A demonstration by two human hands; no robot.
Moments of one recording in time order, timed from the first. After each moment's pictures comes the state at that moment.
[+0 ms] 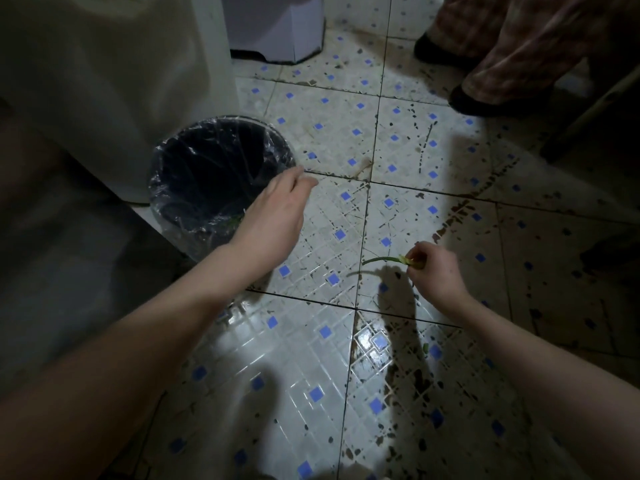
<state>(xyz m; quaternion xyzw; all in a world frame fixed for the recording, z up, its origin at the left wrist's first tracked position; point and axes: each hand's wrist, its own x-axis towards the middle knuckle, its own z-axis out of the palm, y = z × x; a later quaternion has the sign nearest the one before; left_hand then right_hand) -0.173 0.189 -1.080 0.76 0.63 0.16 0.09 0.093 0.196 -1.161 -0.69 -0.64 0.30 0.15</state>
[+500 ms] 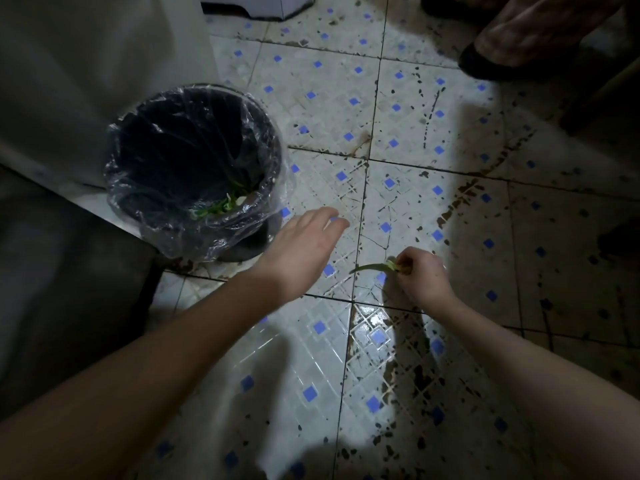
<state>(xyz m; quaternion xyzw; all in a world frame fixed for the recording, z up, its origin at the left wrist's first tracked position) -0.136 0.179 -1.136 0.82 0.55 0.06 0.13 0.093 0.199 -1.214 -0.70 -0.64 0.31 0.08</state>
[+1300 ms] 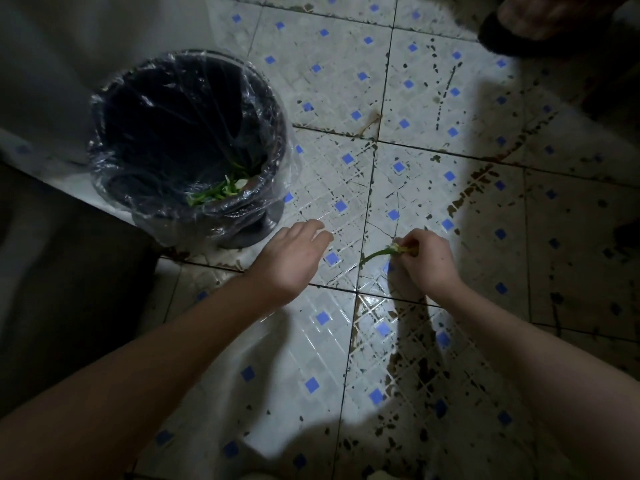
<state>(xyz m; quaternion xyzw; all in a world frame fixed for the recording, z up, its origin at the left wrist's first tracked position) -0.150 0.168 -1.185 0.80 0.58 0.00 0.14 0.087 0.212 -1.217 -0.70 -0.64 0.30 0.09</state>
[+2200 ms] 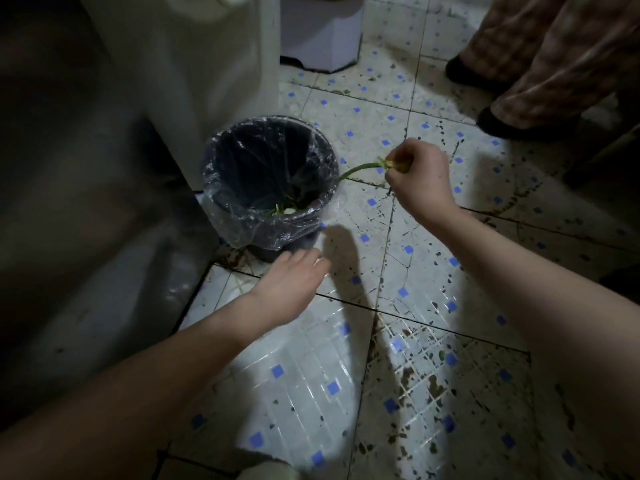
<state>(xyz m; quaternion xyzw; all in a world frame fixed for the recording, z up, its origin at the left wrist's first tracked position) -0.197 0.114 -1.138 0.81 0.58 -0.04 0.05 -0.029 0.263 -1.055 -0.59 -0.72 0.21 0.30</state>
